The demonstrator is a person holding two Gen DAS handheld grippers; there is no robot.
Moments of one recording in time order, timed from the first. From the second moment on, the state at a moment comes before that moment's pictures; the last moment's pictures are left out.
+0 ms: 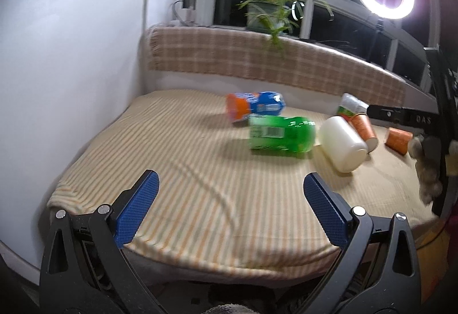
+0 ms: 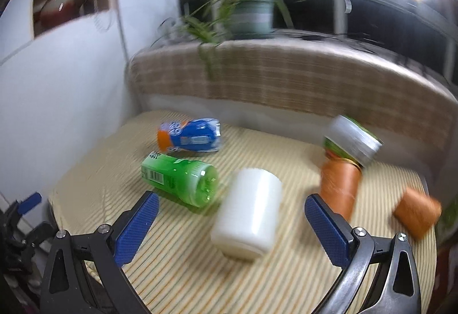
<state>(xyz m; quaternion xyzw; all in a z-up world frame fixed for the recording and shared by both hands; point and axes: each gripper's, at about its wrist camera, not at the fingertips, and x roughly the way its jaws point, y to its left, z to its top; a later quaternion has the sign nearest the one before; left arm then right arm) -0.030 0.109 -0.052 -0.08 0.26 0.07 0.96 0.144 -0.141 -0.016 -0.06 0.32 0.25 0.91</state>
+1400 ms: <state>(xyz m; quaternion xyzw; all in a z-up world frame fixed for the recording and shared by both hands) -0.048 0.201 -0.053 -0.15 0.27 0.15 0.94 0.201 0.055 -0.106 -0.51 0.38 0.29 0.71</state>
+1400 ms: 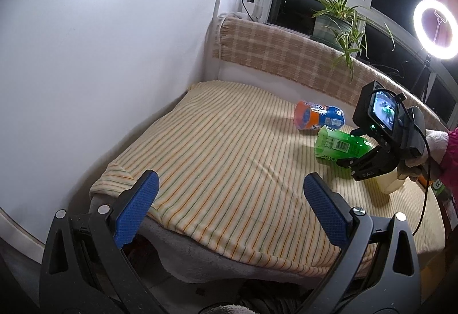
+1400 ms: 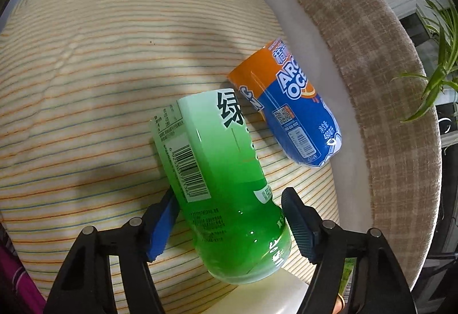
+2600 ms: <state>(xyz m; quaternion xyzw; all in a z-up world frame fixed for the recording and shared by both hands) -0.006 0.082 -0.045 -0.10 0.28 0.01 0.96 0.115 -0.249 -0.054 0.16 0.45 0.21 0.85</state>
